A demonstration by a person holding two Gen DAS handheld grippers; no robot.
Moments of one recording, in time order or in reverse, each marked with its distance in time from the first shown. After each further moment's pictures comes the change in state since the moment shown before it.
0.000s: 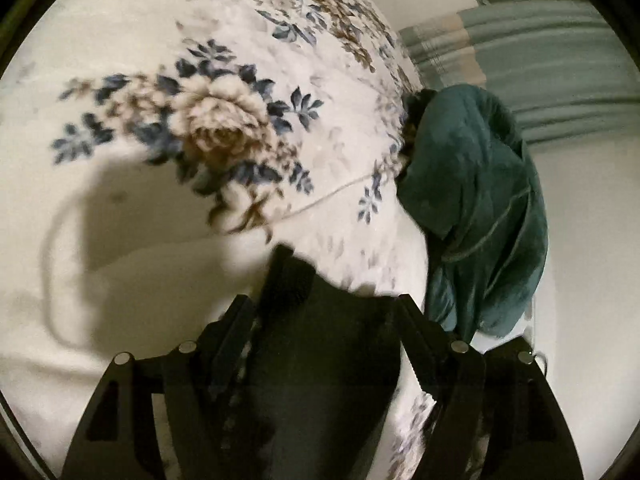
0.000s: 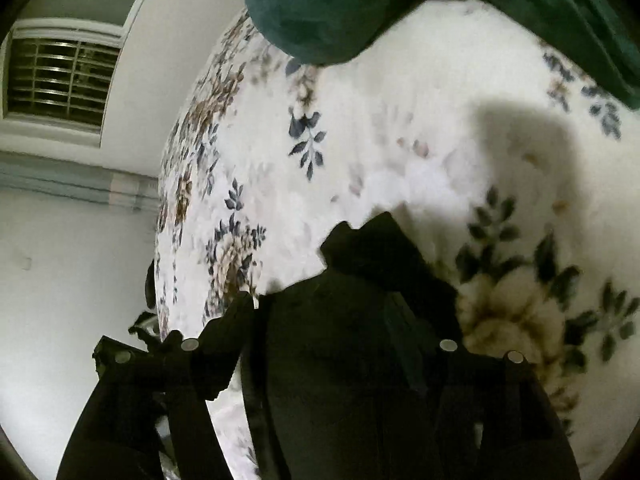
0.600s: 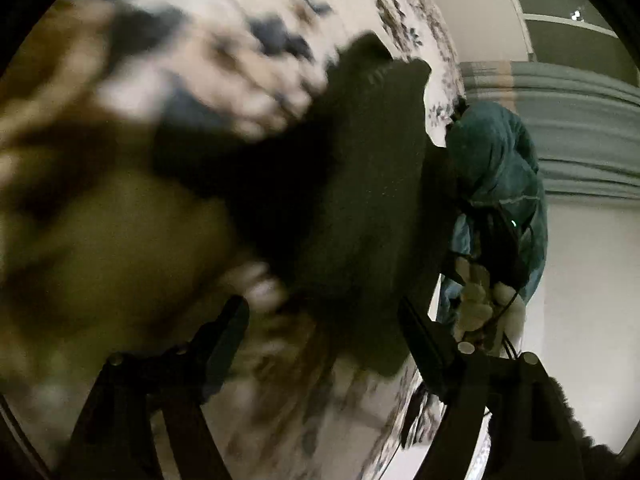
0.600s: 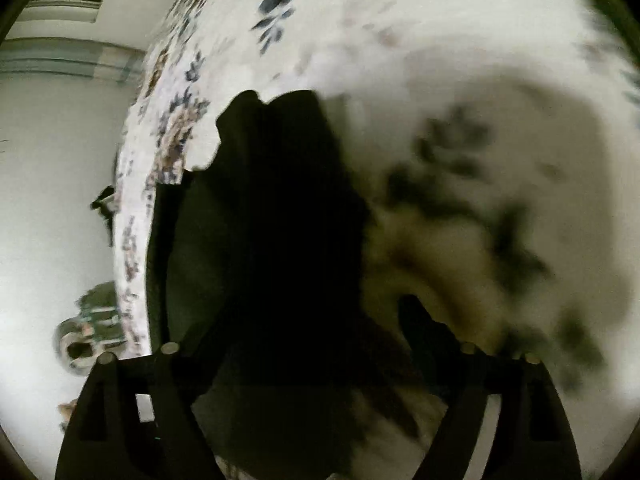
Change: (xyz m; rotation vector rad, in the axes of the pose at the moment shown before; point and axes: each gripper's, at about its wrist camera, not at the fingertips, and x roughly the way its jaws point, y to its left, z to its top) left arm 0.002 0.067 -0.267 -0.358 -0.121 -0.059; right arm 0.083 -0.045 0.003 -0.231 0.415 -0.039
